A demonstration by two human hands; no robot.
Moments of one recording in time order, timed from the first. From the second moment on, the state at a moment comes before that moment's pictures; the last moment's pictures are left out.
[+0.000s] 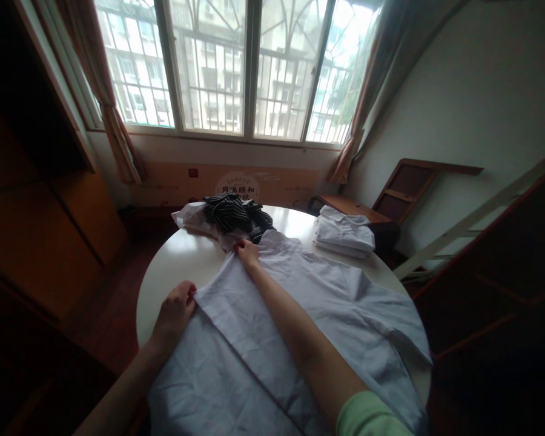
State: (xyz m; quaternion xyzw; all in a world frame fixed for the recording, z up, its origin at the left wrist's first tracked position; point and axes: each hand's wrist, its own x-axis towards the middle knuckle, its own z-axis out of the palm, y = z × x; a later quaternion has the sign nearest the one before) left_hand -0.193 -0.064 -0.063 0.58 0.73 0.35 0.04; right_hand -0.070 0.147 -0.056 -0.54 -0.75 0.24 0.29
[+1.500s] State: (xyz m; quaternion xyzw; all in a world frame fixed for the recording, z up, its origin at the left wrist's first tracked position) left_hand -0.209 -0.055 -0.048 0.56 0.66 0.39 0.29; right_hand -0.067 0.157 -0.055 -0.50 -0.78 0.27 0.26
